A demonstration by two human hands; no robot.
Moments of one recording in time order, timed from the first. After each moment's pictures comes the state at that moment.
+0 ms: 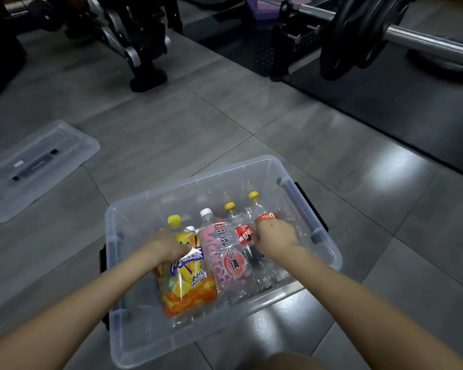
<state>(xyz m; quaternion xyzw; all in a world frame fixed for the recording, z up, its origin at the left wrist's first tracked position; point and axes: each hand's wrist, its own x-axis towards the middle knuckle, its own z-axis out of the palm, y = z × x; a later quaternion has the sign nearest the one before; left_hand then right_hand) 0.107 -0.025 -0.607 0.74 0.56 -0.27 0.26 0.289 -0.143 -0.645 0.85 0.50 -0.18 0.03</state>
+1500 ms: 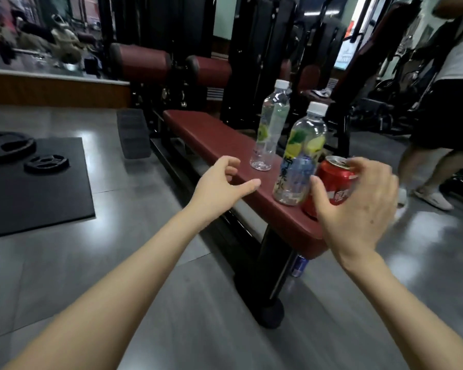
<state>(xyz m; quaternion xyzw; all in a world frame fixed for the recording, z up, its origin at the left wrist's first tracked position) 0.404 -0.668 -0.381 0.77 -0.28 -0.03 0.58 0.277 -0.821 -0.375 0.77 -0.21 0.60 -0.02</state>
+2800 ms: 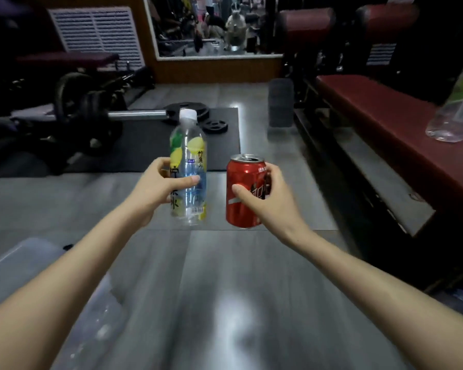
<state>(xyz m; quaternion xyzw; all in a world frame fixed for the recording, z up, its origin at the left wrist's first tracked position) 0.347 -0.384 -0.431 0.79 0.08 0.05 0.60 0.340 -0.595 -0.456 0.81 0.10 0.08 -0.58</state>
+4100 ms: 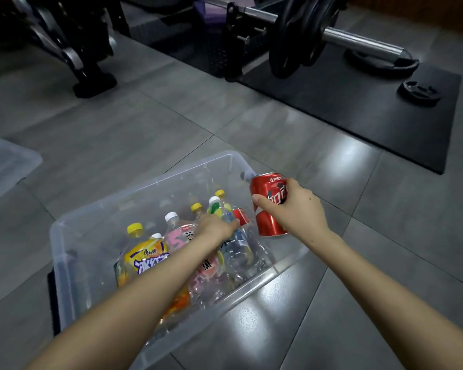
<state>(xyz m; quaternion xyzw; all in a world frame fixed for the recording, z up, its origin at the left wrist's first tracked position) 0.231 -0.087 -0.635 0.74 0.51 -0.13 0.42 0.329 -0.202 -0.578 0.92 0.28 -0.10 -0.24</state>
